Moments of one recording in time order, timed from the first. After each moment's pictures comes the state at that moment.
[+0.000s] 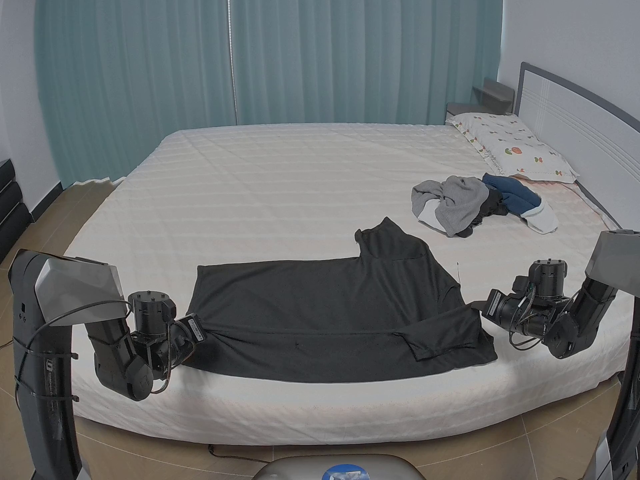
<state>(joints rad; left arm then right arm) -0.14 2.38 -0.59 -1.29 0.17 -0.48 0.05 2.23 -0.67 -1.07 0.27 0.54</state>
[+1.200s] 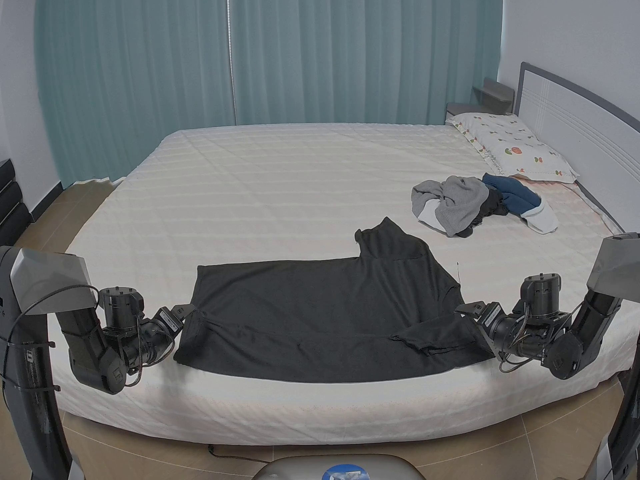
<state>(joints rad) -0.01 2.31 -0.53 -1.26 -0.12 -0.82 0.17 2.14 -0.51 -1.05 0.11 0.98</state>
